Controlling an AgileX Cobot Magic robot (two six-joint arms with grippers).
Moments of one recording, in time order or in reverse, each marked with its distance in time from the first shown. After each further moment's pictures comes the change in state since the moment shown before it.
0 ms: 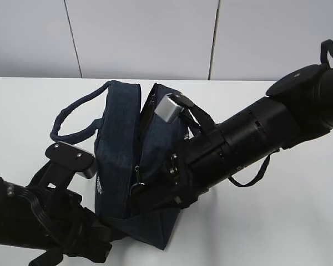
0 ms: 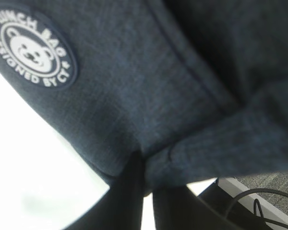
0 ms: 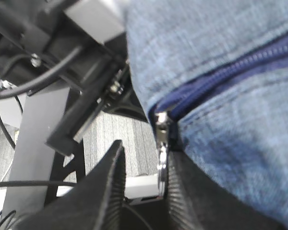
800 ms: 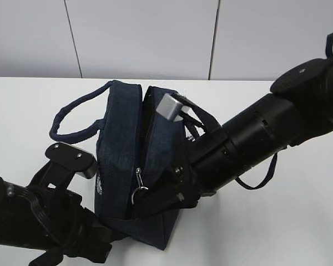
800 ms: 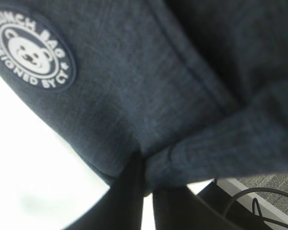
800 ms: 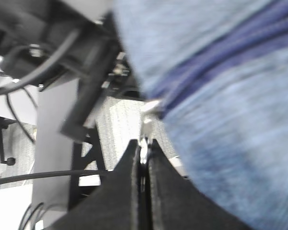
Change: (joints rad) left arm 0.000 0.000 0.000 0.000 0.000 0.000; right arm 0.000 -0.043 0.000 -0.063 0.041 0.167
